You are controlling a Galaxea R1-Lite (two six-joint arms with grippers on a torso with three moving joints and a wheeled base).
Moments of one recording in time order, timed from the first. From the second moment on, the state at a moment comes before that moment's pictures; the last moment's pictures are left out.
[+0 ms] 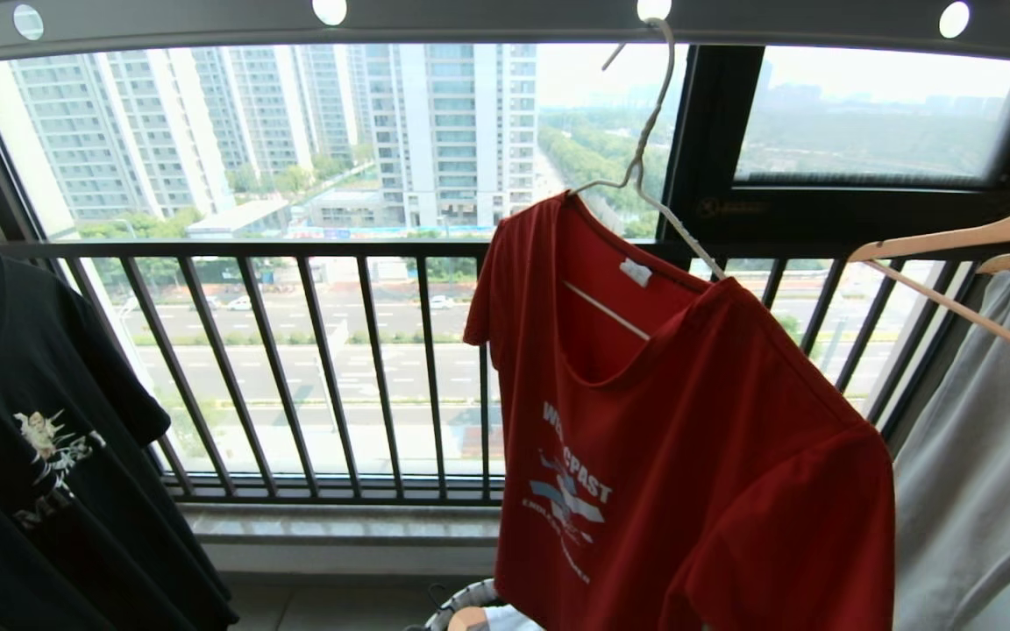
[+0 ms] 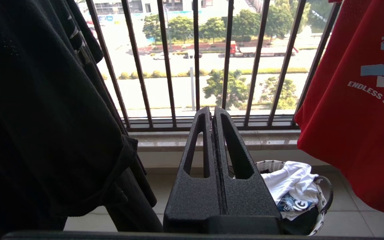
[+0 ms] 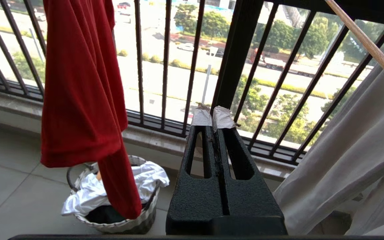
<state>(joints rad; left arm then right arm) -0.01 0.00 0.00 0.01 -0.01 0.01 0.01 0.32 -0.55 0.28 0.20 -0.10</state>
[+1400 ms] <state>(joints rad) -0.01 0.00 0.00 0.01 -0.01 0.01 0.72 1.50 -1.87 0.68 -0.16 0.04</state>
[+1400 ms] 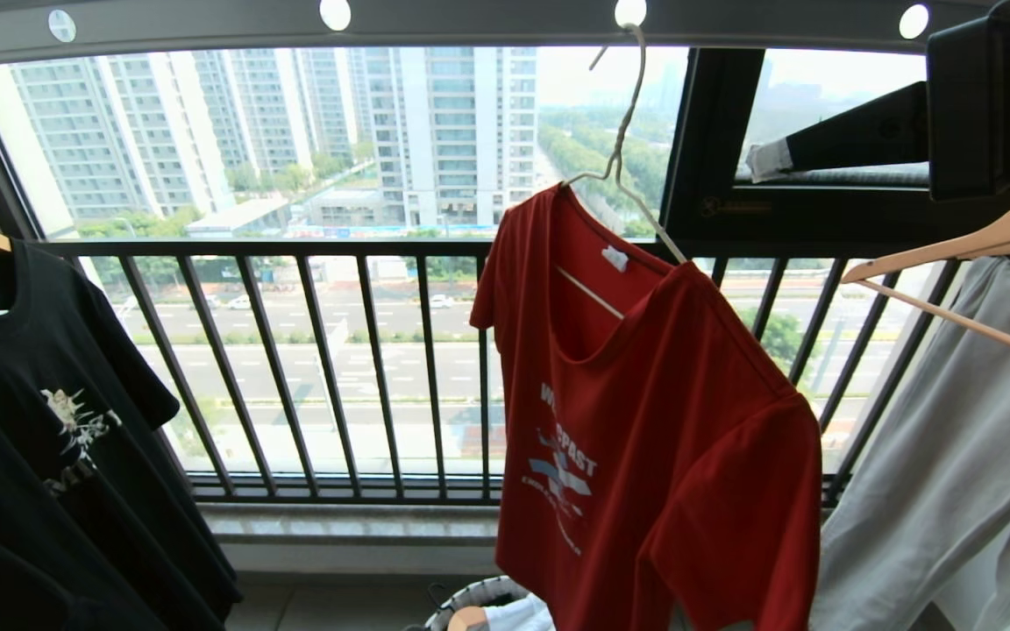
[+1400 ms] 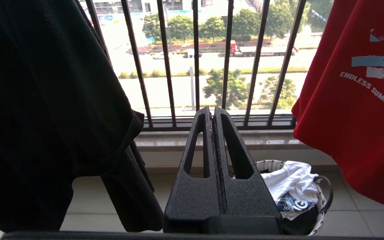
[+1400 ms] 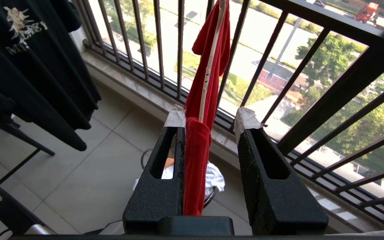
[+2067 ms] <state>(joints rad) -0.01 0.00 0.00 0.01 -0.01 0.01 0.72 1.71 -1.94 0.48 -0.17 0.12</state>
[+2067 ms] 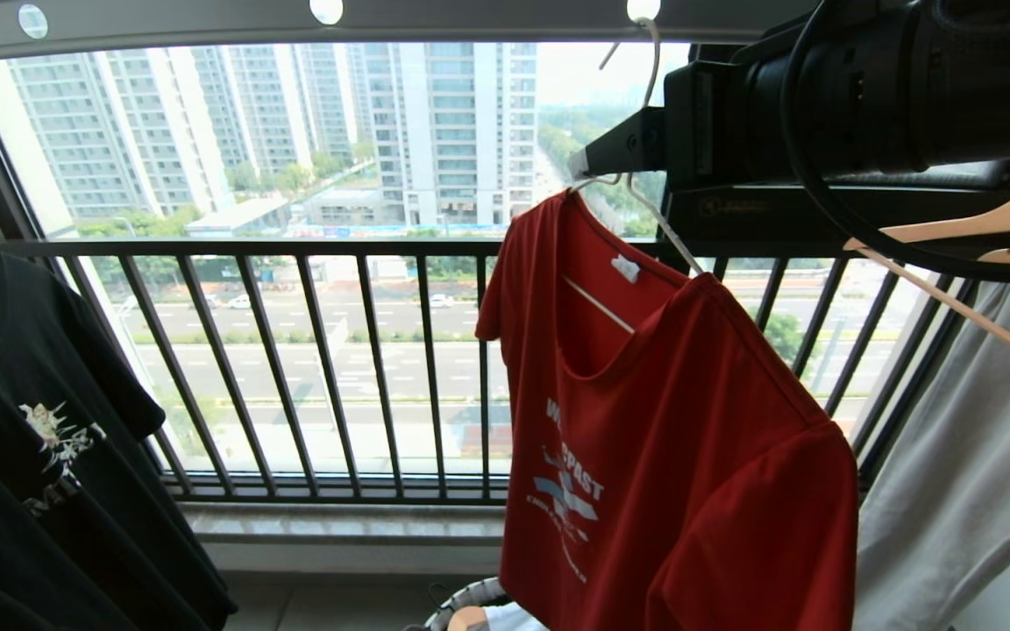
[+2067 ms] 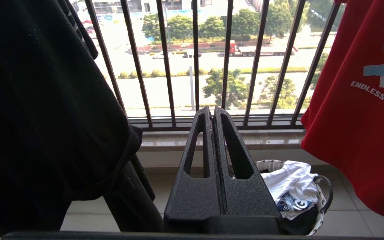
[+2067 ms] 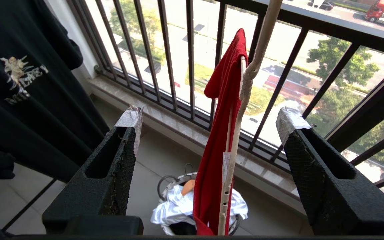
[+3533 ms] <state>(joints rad) -0.01 0.00 0.00 0.01 -0.01 0.01 0.62 1.86 -1.92 0.28 -0.17 0.09</state>
